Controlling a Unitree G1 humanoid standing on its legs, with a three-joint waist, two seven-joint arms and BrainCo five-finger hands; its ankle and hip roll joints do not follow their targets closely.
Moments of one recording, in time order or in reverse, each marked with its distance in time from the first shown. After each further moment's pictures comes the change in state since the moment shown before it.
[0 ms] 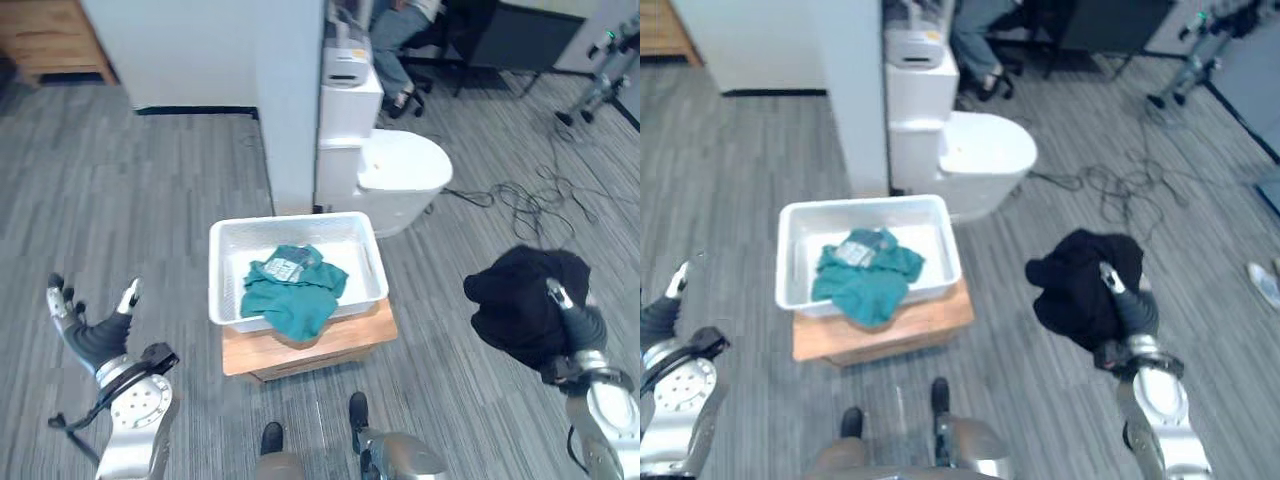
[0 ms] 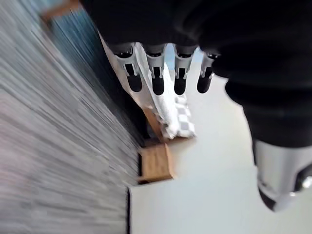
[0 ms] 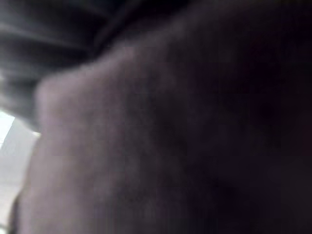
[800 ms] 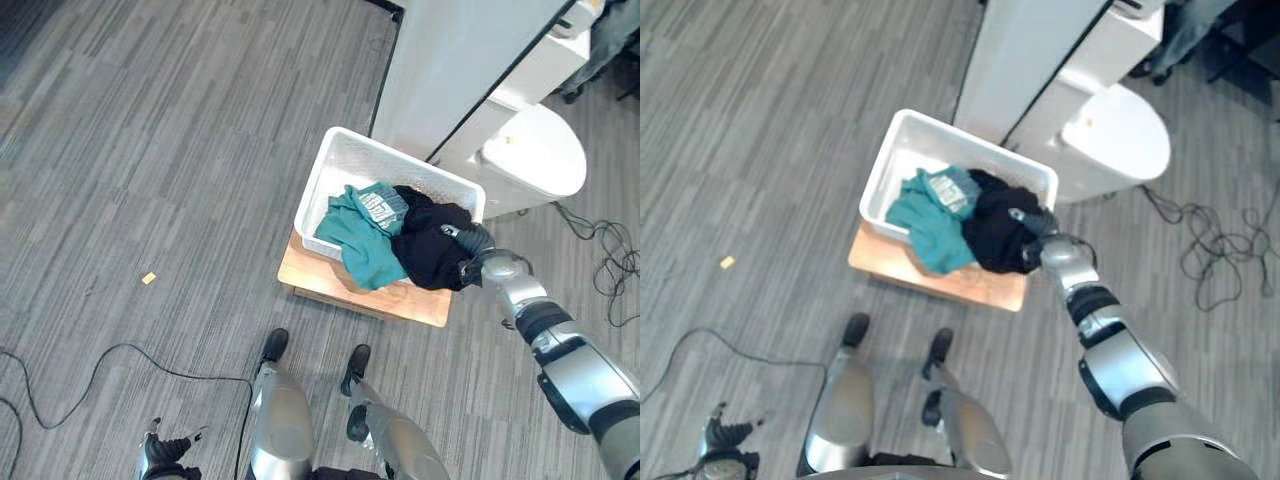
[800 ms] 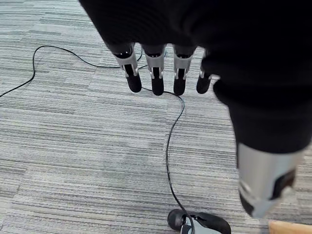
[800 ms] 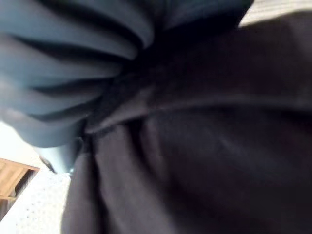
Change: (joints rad) left arm -0.170 -0.022 -0.361 1.119 0.059 -0.106 -0.328; right arm -0.977 0.157 0.489 1.073 -0.064 0.320 0.008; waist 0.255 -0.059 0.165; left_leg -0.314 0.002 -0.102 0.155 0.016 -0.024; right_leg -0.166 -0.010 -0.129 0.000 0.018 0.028
